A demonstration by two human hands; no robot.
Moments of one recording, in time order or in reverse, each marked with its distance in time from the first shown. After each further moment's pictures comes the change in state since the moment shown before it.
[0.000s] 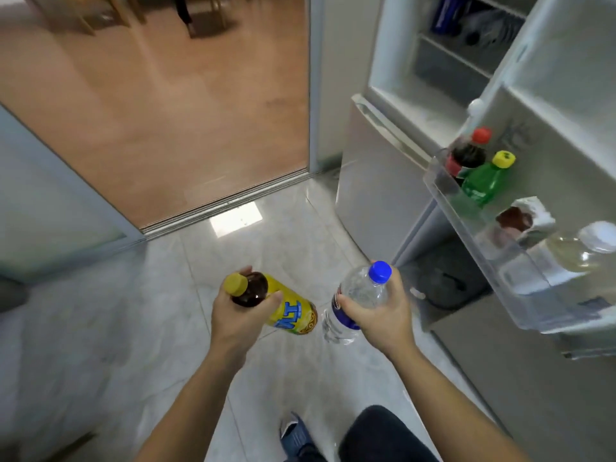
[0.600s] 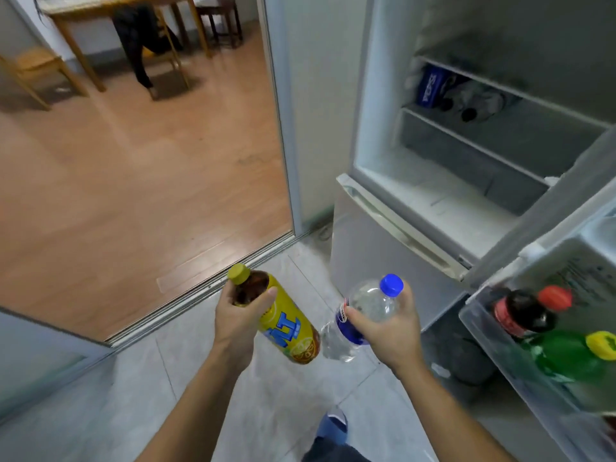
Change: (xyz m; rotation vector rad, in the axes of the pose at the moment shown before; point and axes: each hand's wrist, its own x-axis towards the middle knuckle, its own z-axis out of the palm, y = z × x) left_hand 0.319 0.134 0.125 -0.141 -0.185 0.023; right_hand 0.304 -0.047 0.073 0.039 0.209 0.021
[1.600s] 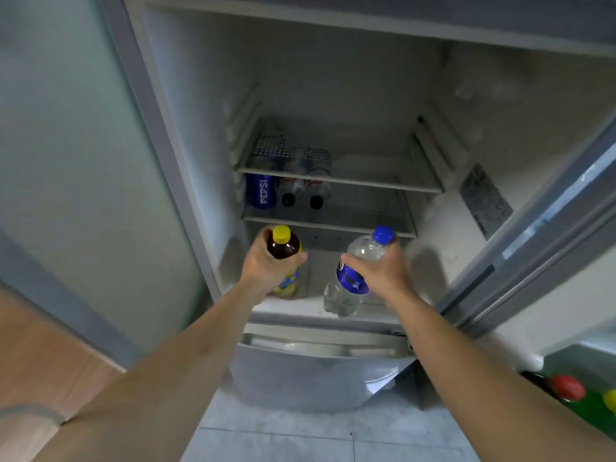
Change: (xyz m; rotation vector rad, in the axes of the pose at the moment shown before) left_hand 0.336 0.112 0.409 0.520 -1.002 0.249; right_hand 0.339 -0.081 -0.063 -0.221 0.792 0.430
